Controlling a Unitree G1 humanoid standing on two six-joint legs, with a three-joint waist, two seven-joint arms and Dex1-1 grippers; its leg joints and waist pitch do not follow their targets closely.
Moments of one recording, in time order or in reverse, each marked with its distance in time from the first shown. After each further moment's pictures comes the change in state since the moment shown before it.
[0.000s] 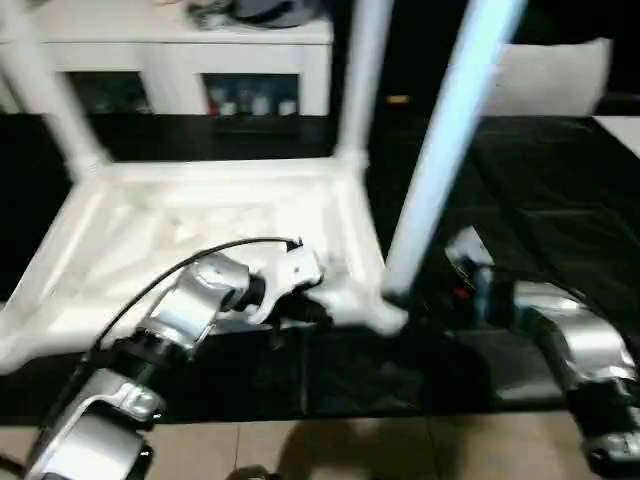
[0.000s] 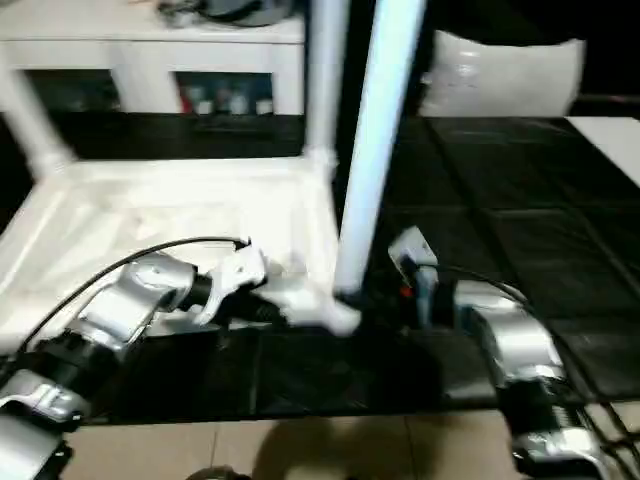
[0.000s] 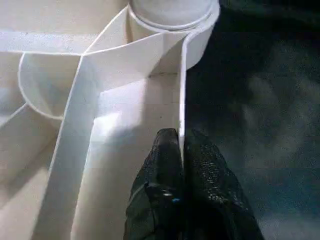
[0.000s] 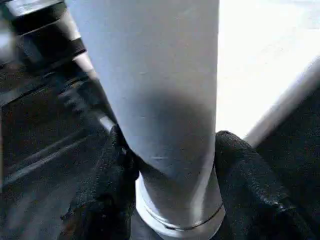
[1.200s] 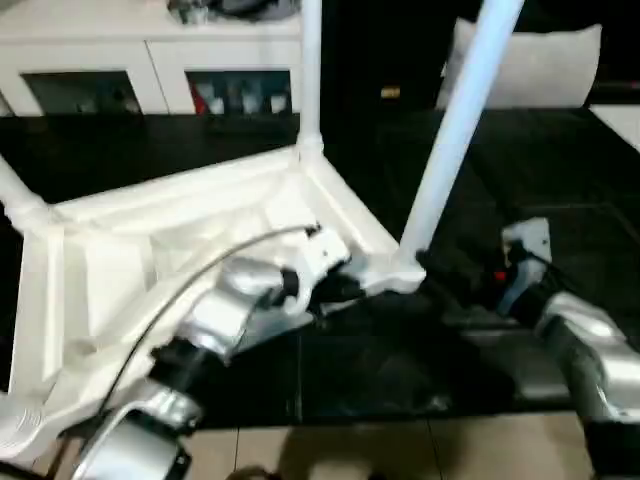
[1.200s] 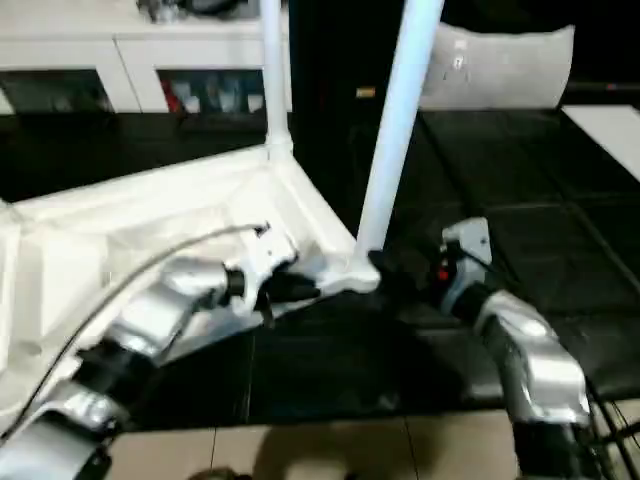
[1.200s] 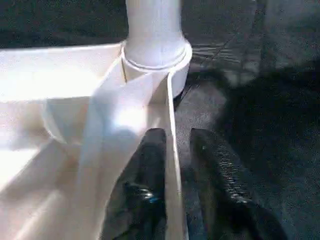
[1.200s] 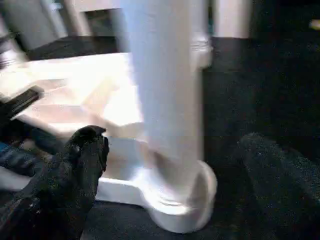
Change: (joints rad) left arm 0.032 -0.052 0.048 -0.134 -0.042 0.029 0.149; right arm 0.211 -0.032 -0.167 -0.350 0.142 0.074 -0.166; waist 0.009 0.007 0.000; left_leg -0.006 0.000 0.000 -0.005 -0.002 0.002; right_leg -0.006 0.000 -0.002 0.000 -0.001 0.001
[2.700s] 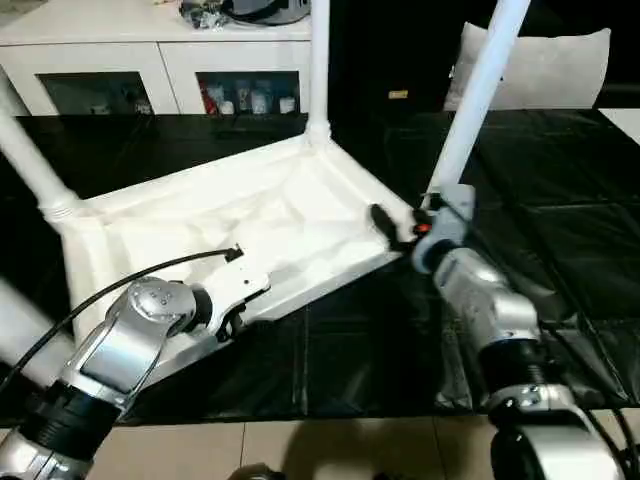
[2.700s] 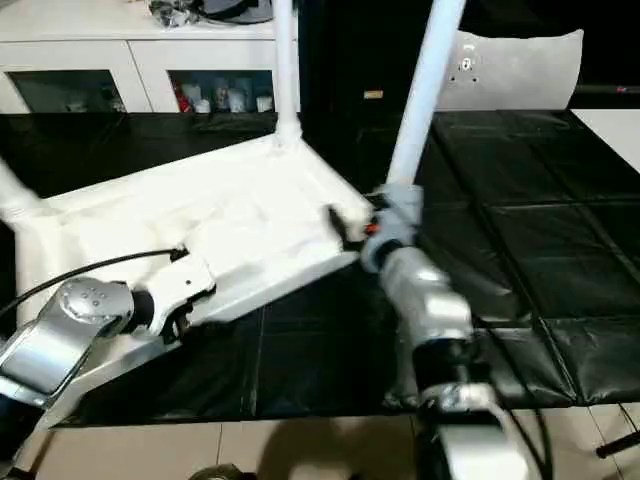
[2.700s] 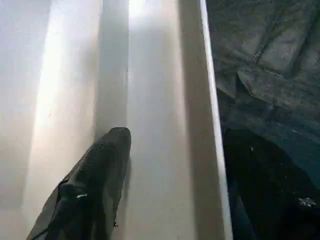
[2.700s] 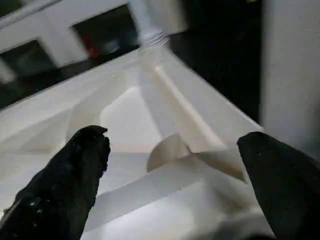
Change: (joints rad) left arm 0.210 0.338 -0.014 -0.298 0.094 0.134 0.074; right arm -0.406 0.299 -0.043 0.586 -0.080 -0.180 -0.547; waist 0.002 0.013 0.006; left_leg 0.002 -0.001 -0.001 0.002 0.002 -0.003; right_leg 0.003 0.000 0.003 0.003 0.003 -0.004
